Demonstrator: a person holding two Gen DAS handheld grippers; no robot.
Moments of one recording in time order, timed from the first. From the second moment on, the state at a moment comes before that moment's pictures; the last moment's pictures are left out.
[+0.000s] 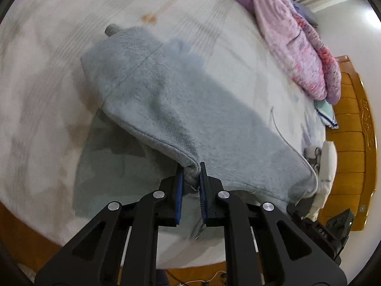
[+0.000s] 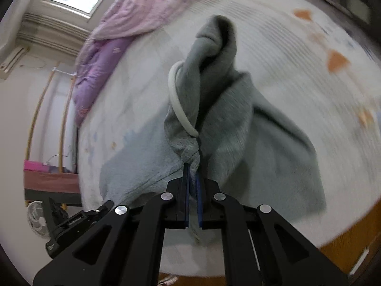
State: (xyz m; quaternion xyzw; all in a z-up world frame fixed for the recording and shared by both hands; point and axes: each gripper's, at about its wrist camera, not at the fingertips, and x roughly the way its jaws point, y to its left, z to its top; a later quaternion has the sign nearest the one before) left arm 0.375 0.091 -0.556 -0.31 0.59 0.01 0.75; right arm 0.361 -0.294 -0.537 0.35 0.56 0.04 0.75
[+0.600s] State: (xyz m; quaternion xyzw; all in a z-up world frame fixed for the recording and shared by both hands) left arm 0.290 0.077 -0.616 -0.25 0.60 0.05 0.76; right arm 0.297 -0.276 -0.591 0.23 0.62 0.02 0.75
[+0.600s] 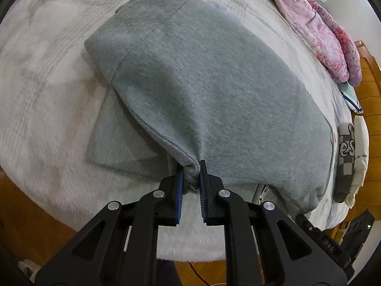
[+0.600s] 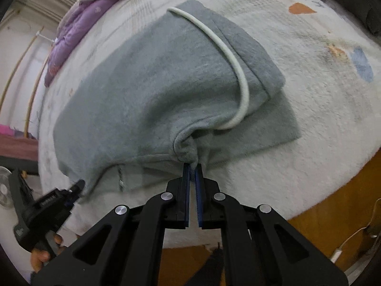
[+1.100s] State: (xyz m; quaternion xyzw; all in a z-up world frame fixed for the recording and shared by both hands) left arm 0.271 0.112 -0.600 -0.33 0.55 0.10 0.76; right arm 0.374 -0.270 -0.545 0.15 0.54 0.06 0.82
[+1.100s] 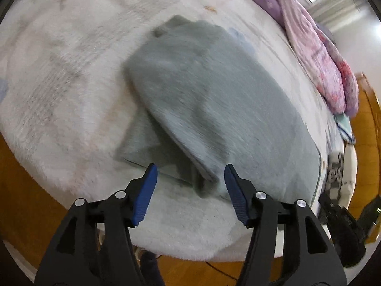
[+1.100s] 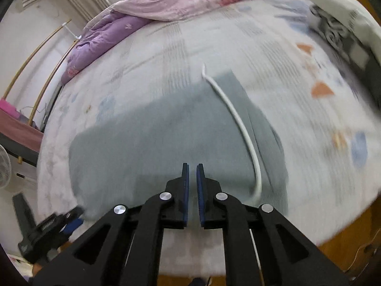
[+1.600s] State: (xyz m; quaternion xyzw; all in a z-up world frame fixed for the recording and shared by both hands) left arm 0.267 0.162 -0.636 -0.39 0.54 0.15 0.73; right arm 0.418 -0.220 -0.557 0.15 0.57 0.11 0.80
